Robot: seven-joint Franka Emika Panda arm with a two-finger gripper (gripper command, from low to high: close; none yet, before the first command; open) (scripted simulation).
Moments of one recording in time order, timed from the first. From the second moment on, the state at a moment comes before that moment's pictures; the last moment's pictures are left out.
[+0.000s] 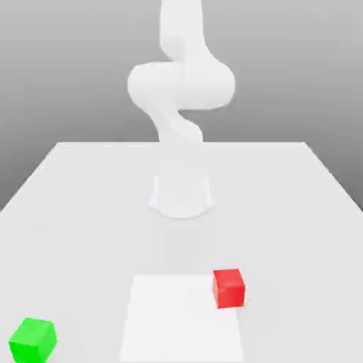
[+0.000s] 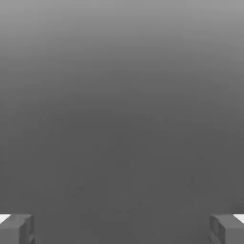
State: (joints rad) arm 0.01 -0.72 0.01 -2.35 0.01 2.35 0.80
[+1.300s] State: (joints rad) arm 0.13 0.04 0.10 -2.80 -0.01 2.84 0.91
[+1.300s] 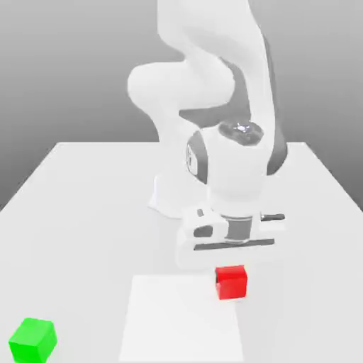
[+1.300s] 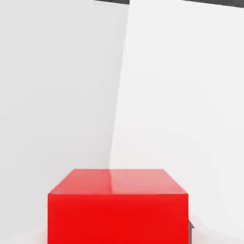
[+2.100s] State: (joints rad) arm -0.25 0.35 -0.21 -2.29 0.15 2.63 1.42
